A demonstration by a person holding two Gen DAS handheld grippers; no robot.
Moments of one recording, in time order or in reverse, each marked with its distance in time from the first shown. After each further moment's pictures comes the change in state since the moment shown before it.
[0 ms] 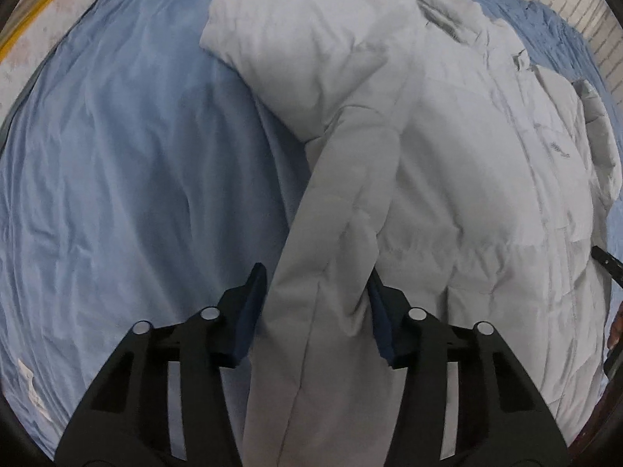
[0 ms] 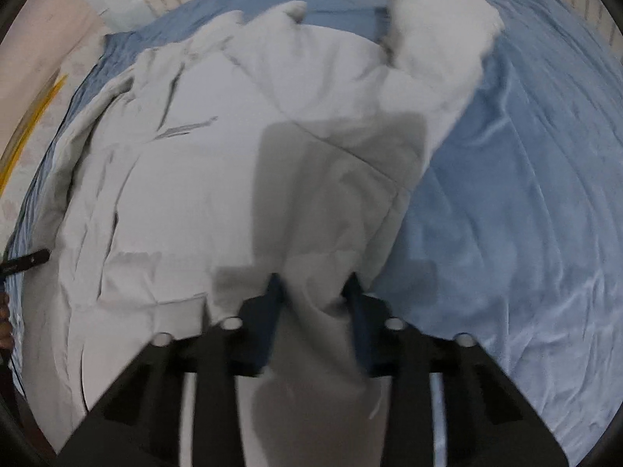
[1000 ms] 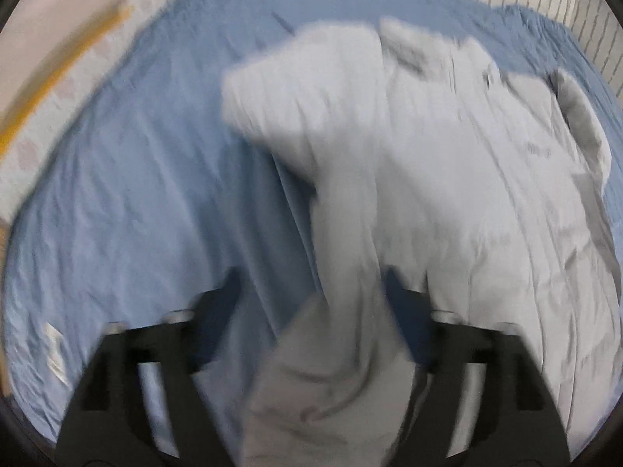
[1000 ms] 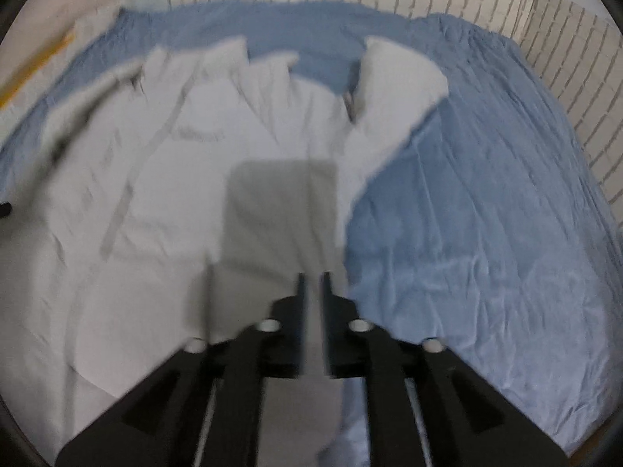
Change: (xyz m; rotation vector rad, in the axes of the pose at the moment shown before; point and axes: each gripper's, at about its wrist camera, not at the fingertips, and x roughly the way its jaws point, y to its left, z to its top) left arm -0.088 -0.027 -0.077 0.059 -0.229 0.142; right arm -0.099 0.023 -0.044 -0.136 -0.113 -0.202
